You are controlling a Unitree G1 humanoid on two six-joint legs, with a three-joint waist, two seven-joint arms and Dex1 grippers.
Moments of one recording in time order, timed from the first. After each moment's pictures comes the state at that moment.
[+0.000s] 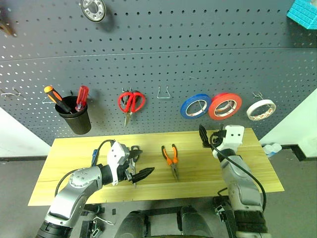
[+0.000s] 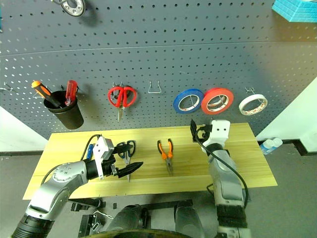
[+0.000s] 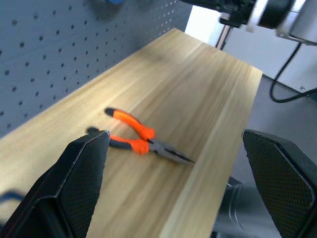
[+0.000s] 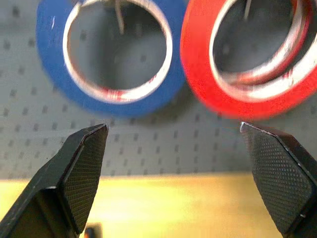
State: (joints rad) left arm 0.10 0.53 -0.09 -0.32 -0.42 0.39 -0.82; right arm 0.00 -0.12 -0.10 -0.16 0.20 0.23 0.16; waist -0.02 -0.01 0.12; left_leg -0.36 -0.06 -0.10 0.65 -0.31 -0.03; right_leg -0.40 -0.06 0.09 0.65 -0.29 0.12
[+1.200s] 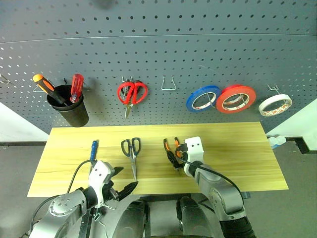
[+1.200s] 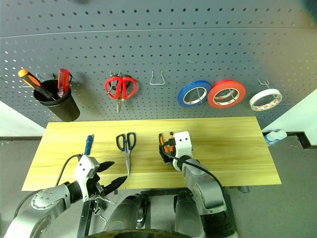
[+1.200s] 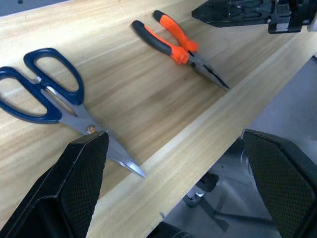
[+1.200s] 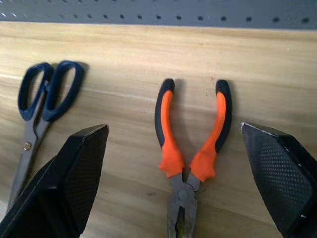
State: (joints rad) left arm 0.39 0.55 0.02 -0.46 -0.39 0.42 -0.68; right arm -0.02 -0.06 0.19 -0.25 0.16 0.68 0.12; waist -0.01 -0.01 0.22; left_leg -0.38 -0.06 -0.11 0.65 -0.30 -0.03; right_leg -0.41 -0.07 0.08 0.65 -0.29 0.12
